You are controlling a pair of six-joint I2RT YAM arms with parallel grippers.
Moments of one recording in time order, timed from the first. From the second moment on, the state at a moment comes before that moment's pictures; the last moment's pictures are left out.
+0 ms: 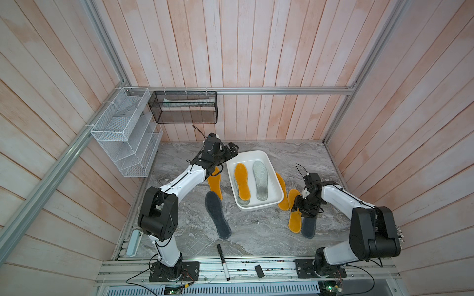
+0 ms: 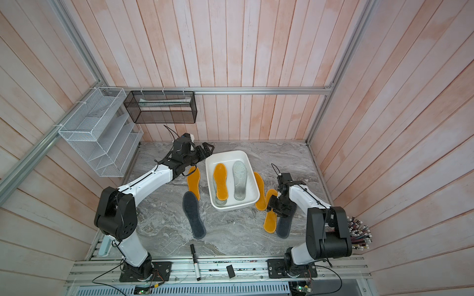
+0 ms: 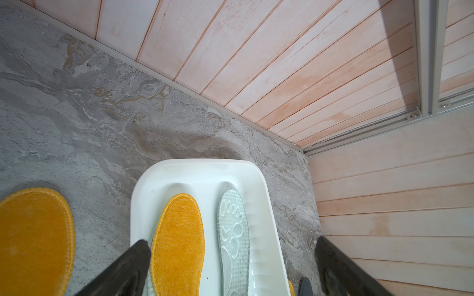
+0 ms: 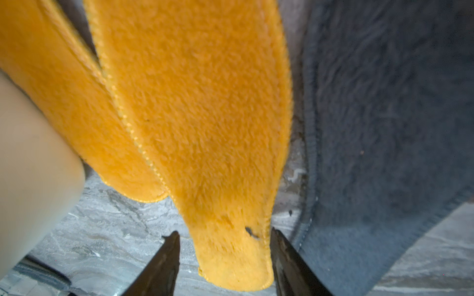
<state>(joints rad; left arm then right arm) -0.40 1.78 1.38 -0.07 0.15 -0.77 0.09 1.49 0.84 -0.86 -0.21 0.48</state>
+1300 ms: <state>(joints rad) -0.38 1.75 1.33 -0.07 0.15 -0.78 0.09 1.48 0.83 -0.71 -0.15 0.42</state>
